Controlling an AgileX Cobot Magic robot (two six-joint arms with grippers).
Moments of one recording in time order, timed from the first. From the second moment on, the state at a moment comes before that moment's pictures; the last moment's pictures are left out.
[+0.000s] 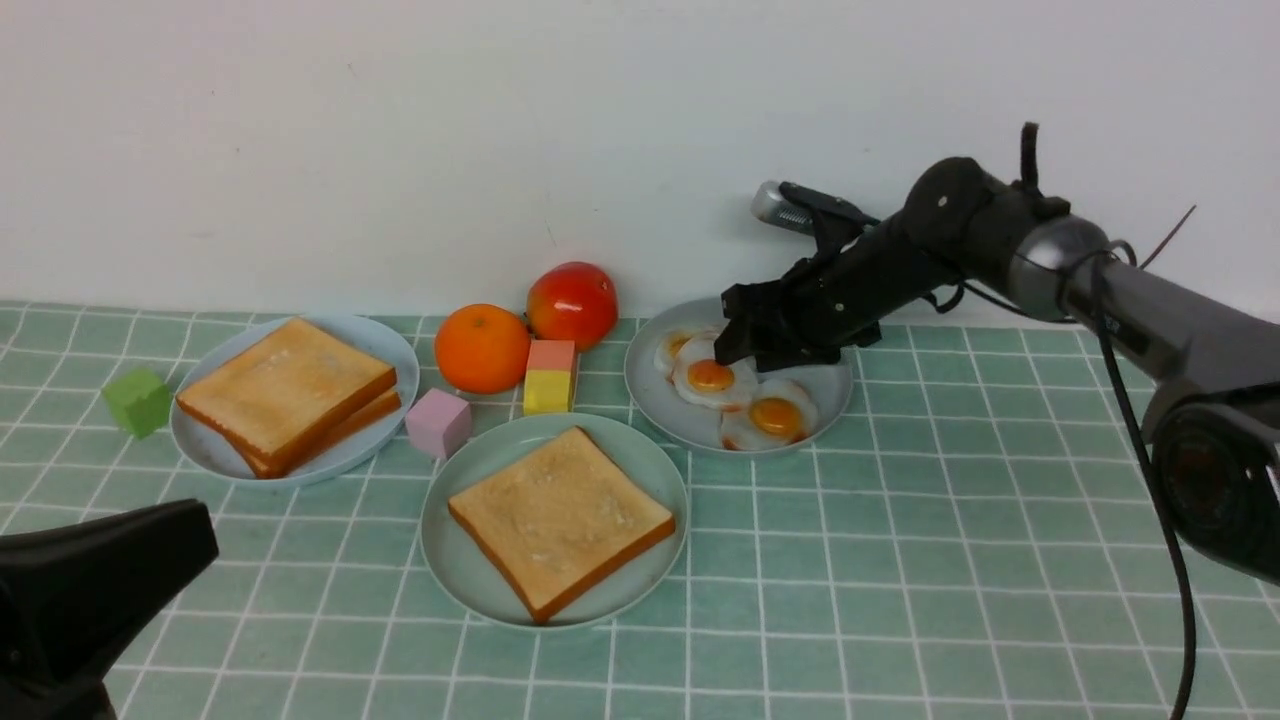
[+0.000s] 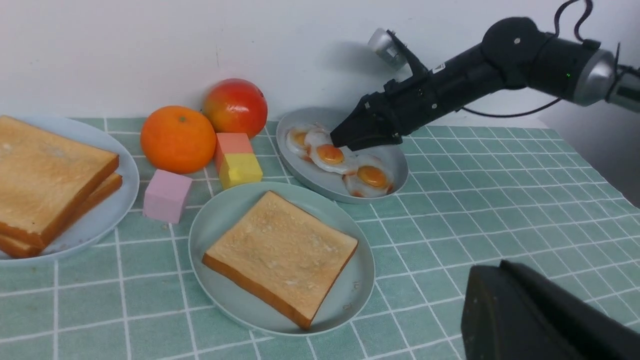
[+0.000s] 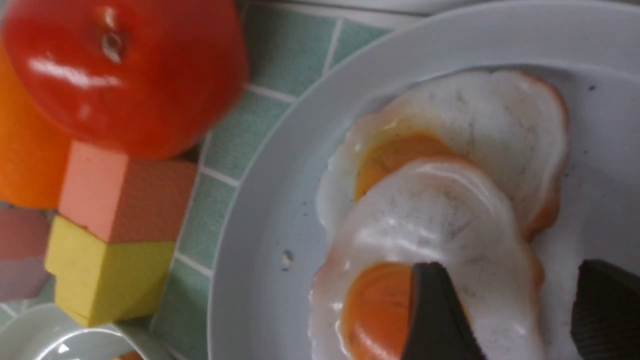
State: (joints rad) right arm 0.21 2.55 -2.25 0.67 0.86 -0.27; left arm -0.67 0.47 -0.49 0.35 0.34 -0.69
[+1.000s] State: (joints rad) right arm 0.21 2.59 -2.26 0.73 0.79 -0.33; left arm -0.67 0.47 -0.49 0.35 0.34 -0.69
